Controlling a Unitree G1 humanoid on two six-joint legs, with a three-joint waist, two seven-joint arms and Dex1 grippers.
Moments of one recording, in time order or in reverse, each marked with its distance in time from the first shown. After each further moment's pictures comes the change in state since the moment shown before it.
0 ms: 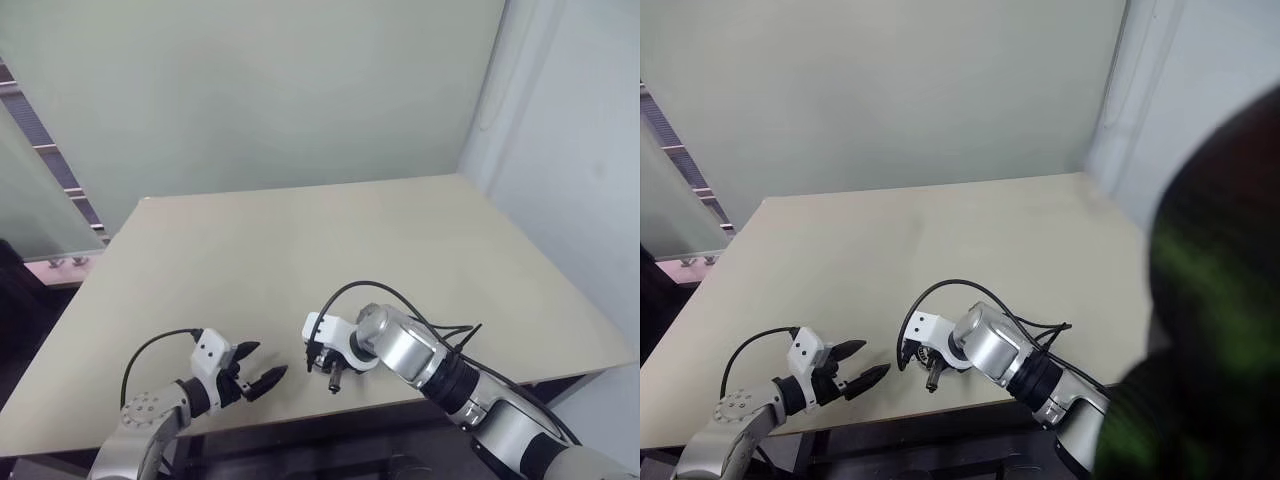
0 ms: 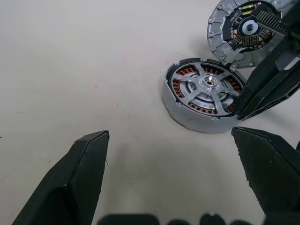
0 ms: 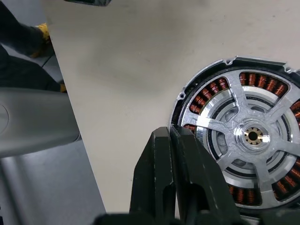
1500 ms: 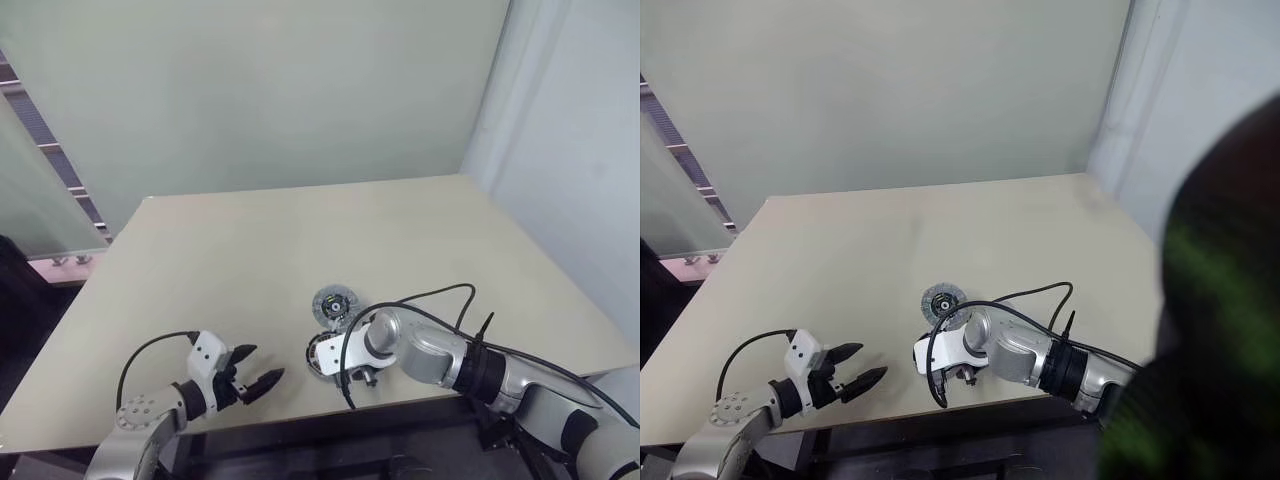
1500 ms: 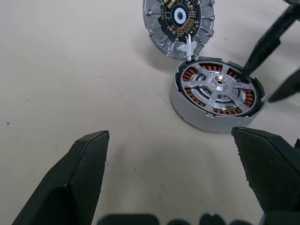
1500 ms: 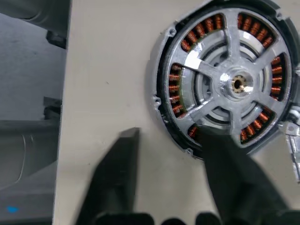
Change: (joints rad) left arm 0.014 0.012 0.010 0.009 -0.005 0.002 -0.011; right arm -0.114 -0.241 0.298 -0.073 -0.171 -0.347 0.128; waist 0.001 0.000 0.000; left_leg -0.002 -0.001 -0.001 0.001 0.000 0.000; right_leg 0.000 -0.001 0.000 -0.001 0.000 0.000
